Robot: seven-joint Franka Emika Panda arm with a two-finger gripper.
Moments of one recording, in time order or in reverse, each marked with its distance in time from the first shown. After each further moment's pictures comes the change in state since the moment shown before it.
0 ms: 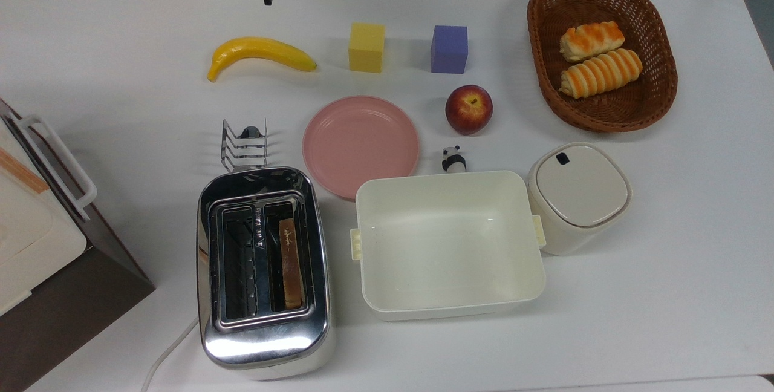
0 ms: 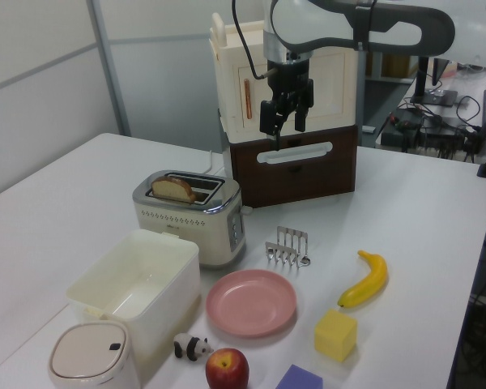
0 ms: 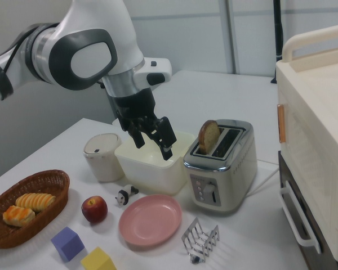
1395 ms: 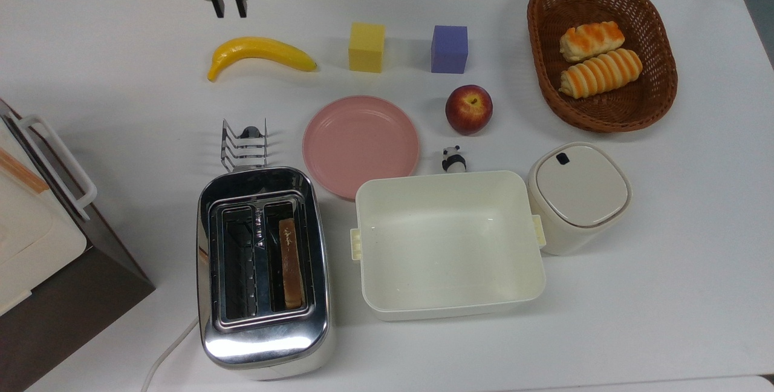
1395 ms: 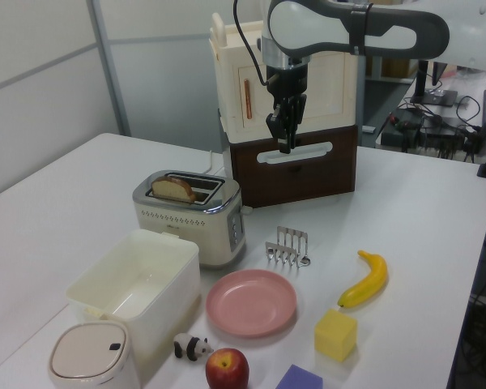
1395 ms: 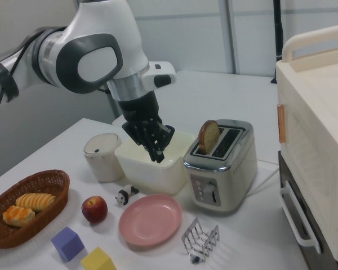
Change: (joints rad) arm 0.000 0.017 -0.002 -0.001 0.001 0.000 -0.151
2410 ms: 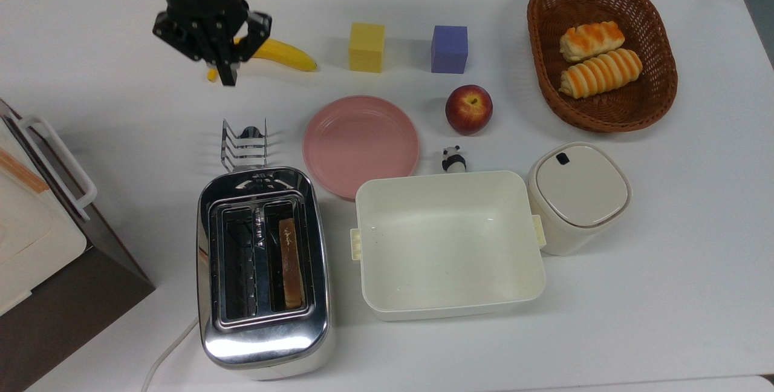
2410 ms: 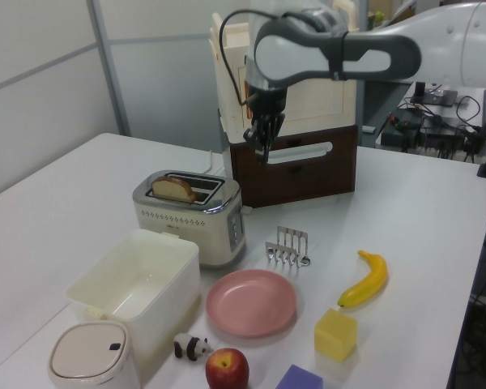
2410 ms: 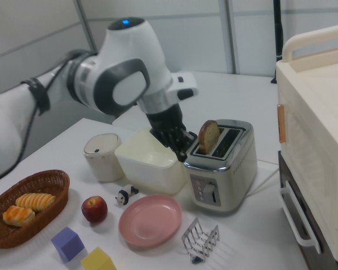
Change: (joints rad) arm 0.001 0.107 0.002 -0.014 0.008 0.234 0.071
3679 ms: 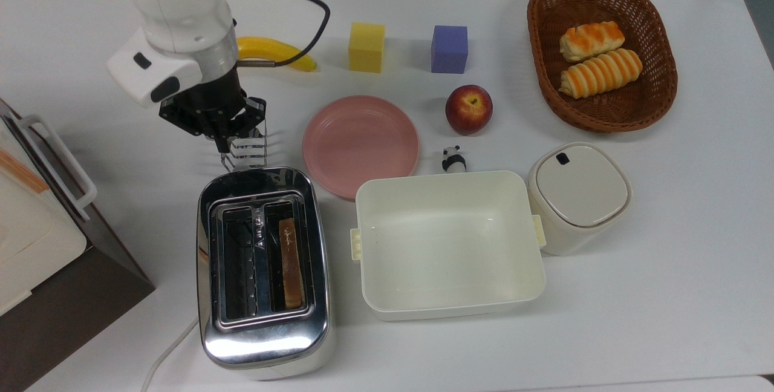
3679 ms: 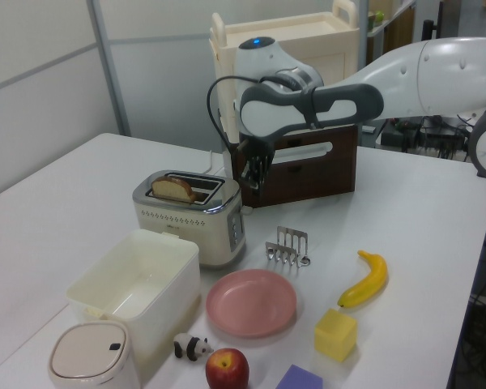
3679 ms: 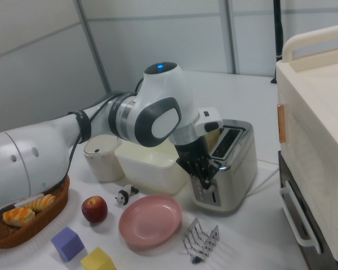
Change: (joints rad) arm 0.003 0.169 0.001 -0.013 -0.116 0.138 0.002
